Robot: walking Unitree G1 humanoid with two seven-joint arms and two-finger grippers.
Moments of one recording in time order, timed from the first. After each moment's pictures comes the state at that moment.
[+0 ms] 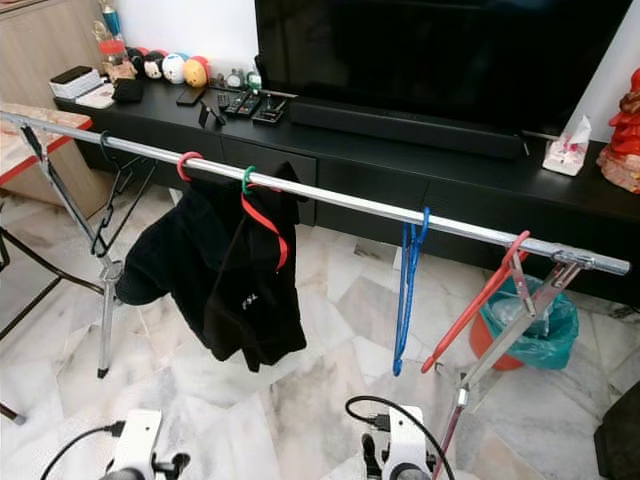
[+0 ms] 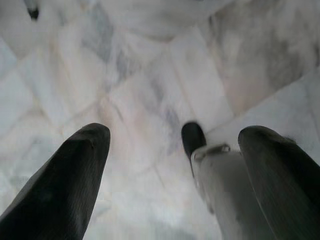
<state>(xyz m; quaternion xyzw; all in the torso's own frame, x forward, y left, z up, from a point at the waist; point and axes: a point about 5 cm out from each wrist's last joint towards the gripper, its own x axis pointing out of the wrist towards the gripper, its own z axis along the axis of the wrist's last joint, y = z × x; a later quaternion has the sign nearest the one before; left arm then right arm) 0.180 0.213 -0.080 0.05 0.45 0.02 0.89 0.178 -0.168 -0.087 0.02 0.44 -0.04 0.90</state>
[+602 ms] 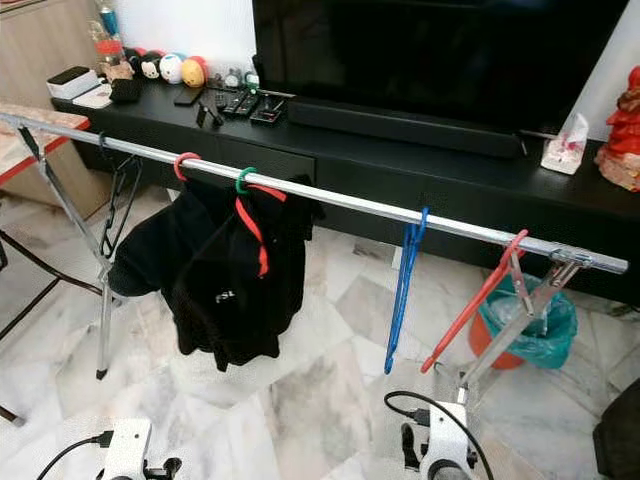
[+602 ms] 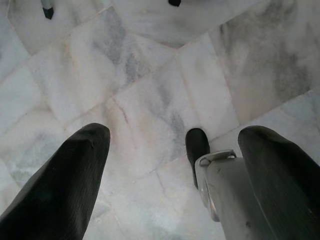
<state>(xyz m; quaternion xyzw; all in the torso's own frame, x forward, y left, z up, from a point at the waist) 0.180 0.219 -0.078 0.04 0.43 0.05 0.90 0.178 -0.211 -0.079 0.02 0.40 -0.08 0.91</state>
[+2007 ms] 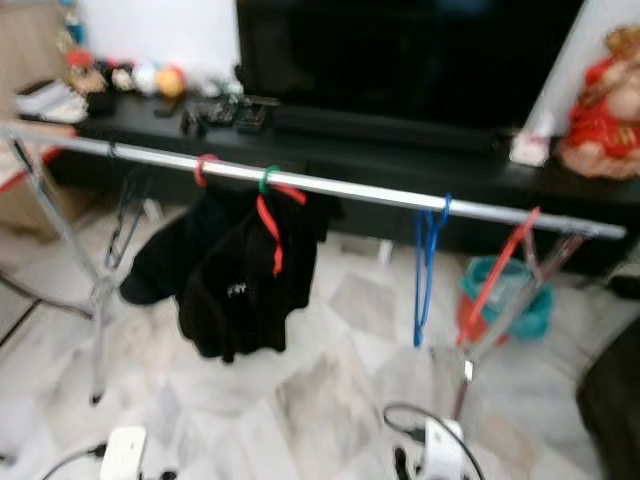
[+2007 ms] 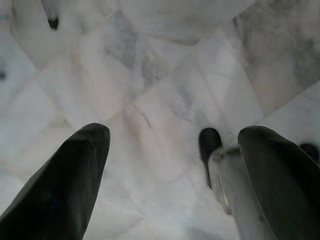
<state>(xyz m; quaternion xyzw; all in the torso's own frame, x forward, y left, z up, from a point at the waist) 0.167 0.226 -0.083 0.03 0.45 0.06 0.89 0.162 -0.202 -0.090 0.06 0.44 -0.08 0.89</state>
